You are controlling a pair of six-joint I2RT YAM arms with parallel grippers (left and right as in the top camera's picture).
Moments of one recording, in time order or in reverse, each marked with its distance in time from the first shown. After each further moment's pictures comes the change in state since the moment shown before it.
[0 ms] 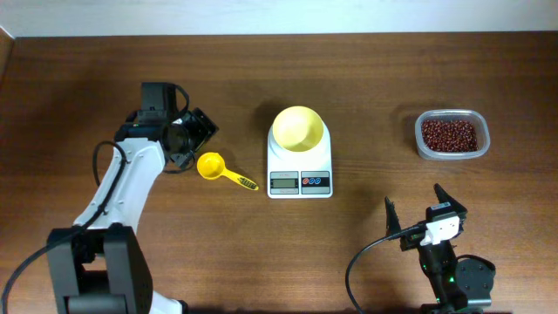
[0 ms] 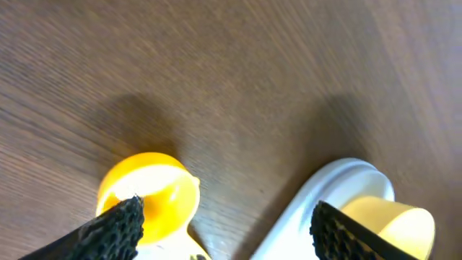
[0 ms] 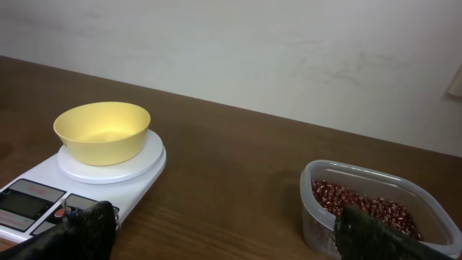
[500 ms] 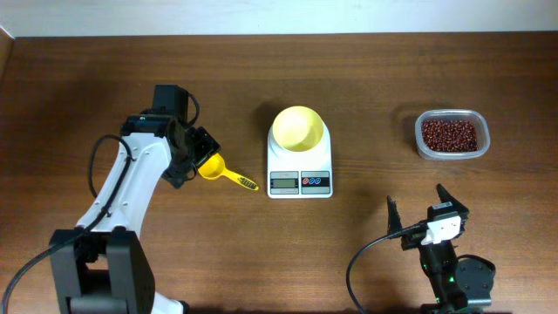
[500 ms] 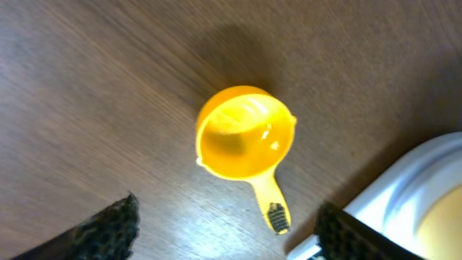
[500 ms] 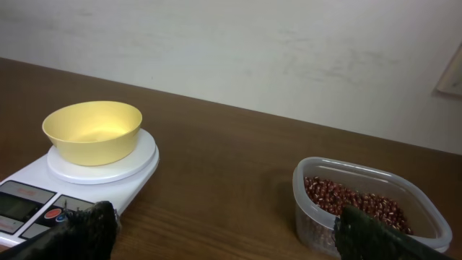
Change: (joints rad) left arm -0.055 0.000 0.062 -0.323 -0.163 -0.002; right arm 0.000 0.000 0.000 -0.002 0.026 0.000
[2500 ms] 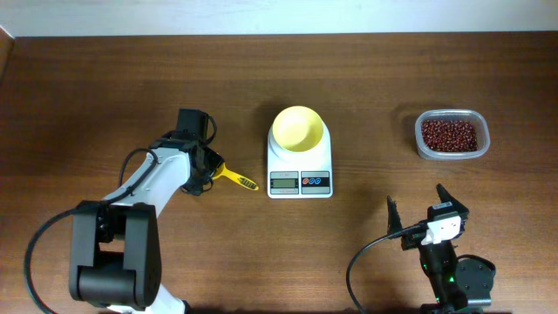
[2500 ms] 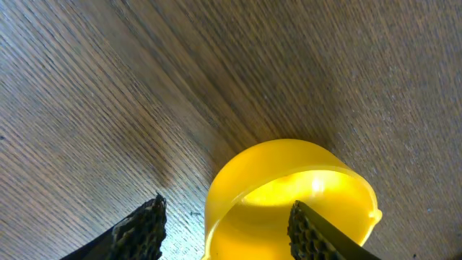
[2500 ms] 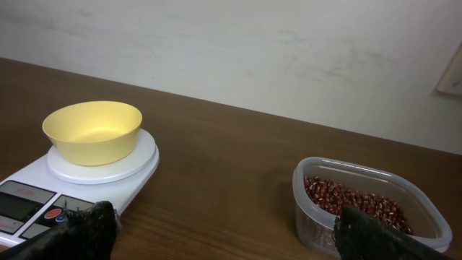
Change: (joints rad) left arm -0.055 0.085 -0.224 0.341 -0.114 -0.249; right arm 0.000 0.000 0.000 0.000 0.000 0.000
